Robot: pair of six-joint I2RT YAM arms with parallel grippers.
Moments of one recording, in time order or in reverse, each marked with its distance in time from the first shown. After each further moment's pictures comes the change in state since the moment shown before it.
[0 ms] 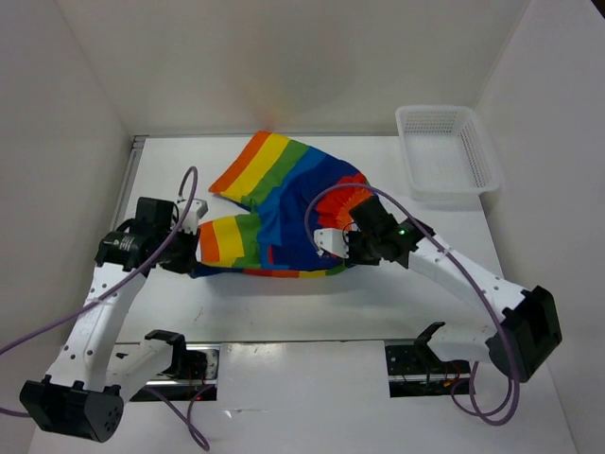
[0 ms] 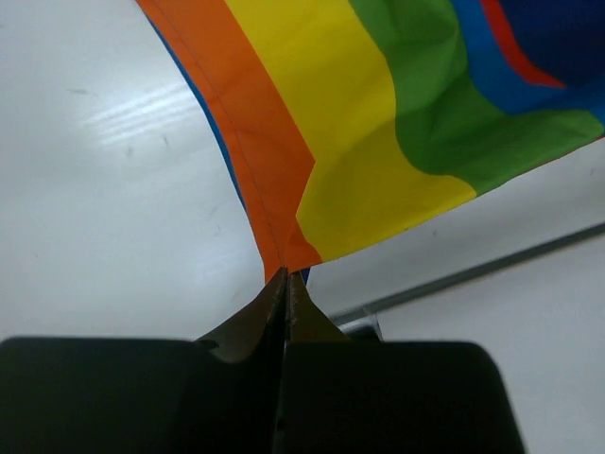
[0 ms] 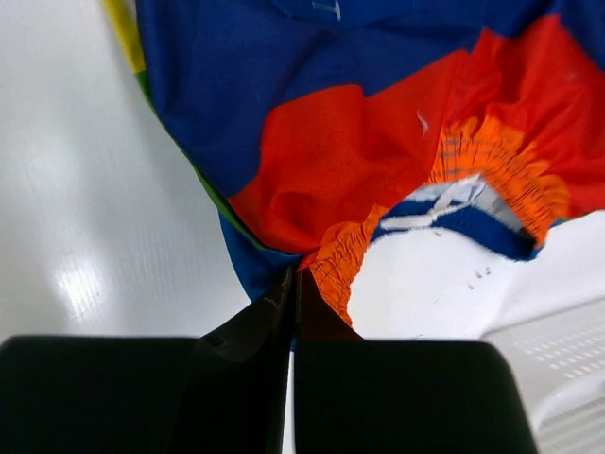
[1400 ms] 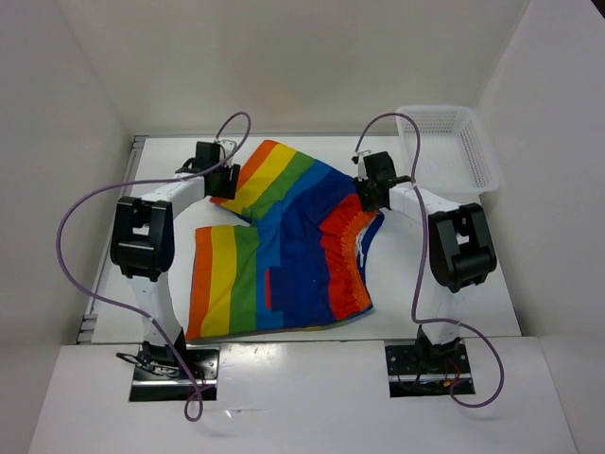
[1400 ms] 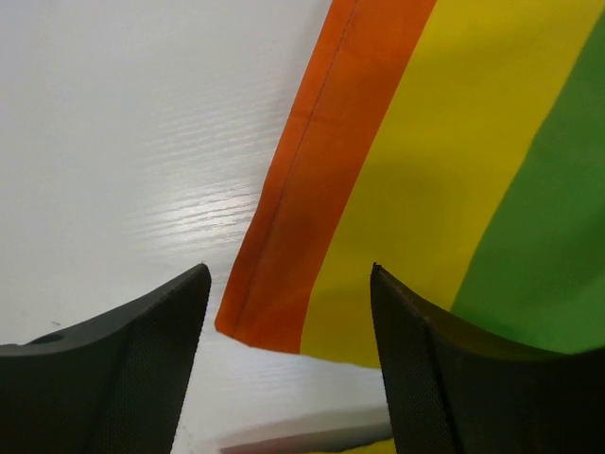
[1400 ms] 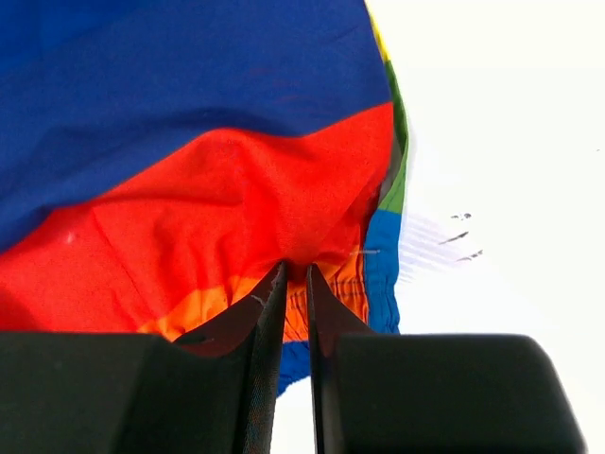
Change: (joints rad) left arm 0.013 1.011 0.388 0.806 -0.175 -0.001; right arm -0.378 0.579 0.285 0.446 0.135 0.847
